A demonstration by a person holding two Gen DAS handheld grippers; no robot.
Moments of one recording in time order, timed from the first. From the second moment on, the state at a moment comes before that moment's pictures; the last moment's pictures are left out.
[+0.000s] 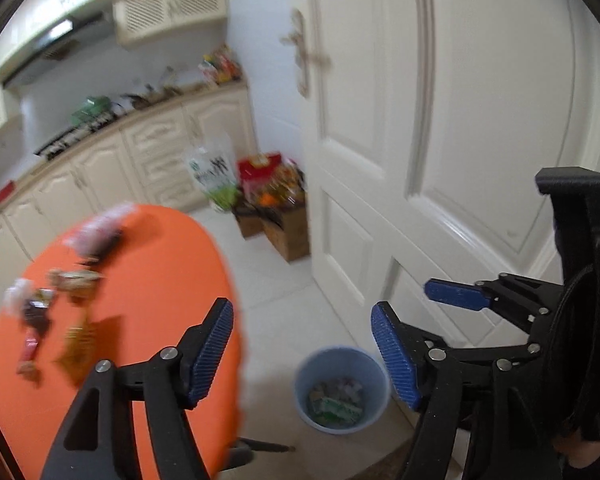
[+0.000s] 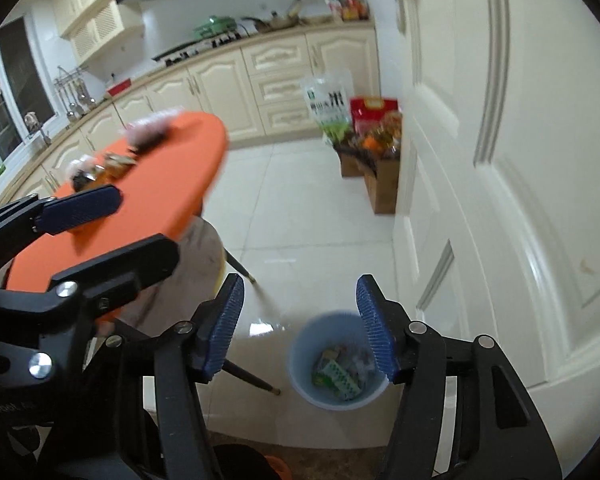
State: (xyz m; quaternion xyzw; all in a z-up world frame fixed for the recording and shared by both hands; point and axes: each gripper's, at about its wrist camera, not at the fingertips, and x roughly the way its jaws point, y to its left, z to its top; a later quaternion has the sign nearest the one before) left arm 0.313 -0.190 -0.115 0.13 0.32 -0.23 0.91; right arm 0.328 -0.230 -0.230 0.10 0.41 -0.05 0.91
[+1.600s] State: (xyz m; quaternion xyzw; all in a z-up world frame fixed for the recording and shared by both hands) left arm 0.362 0.122 -0.140 -0.03 0.36 -0.01 0.93; right arm 0.516 -0.009 -0.243 0.02 0.43 0.06 0.90
